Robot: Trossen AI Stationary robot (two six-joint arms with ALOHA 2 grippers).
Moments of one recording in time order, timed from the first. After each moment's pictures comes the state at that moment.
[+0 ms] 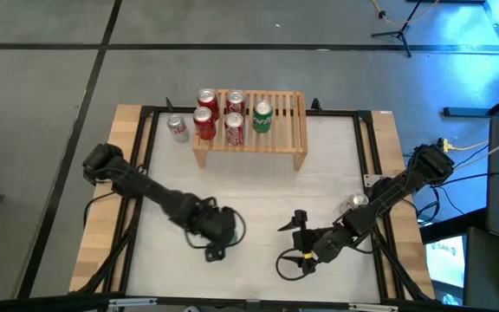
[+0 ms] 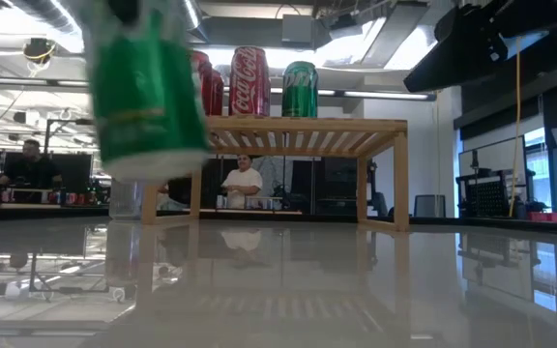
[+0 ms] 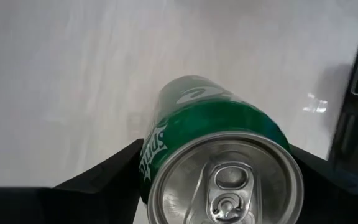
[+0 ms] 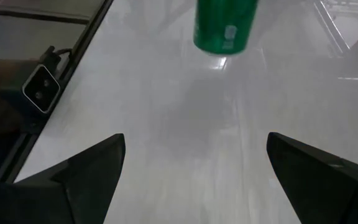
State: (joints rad) left arm -0.46 1.74 1.46 -0.95 -0.12 -0.73; right arm 0.67 1.54 0.84 0.04 0.44 0.32
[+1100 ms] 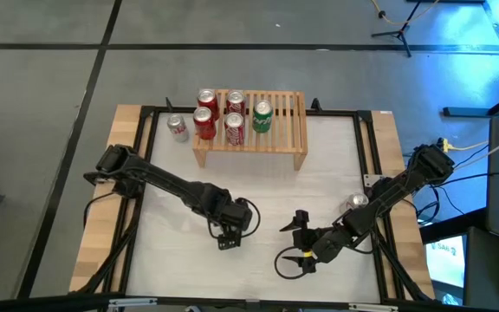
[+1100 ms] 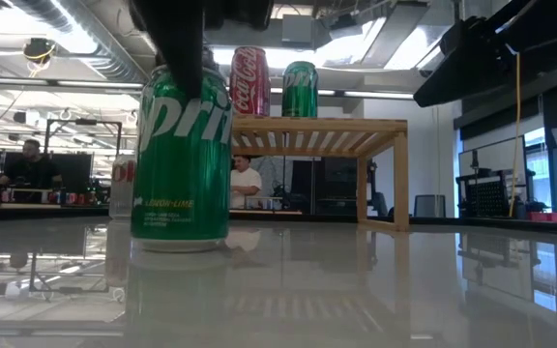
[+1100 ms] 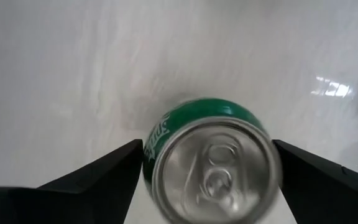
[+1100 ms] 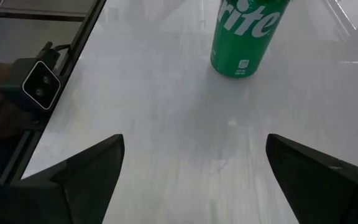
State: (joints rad) left arm -0.32 1.84 1.50 -0.93 -0.03 -0.57; right arm 0.67 1.54 0.84 0.00 0.43 0.39
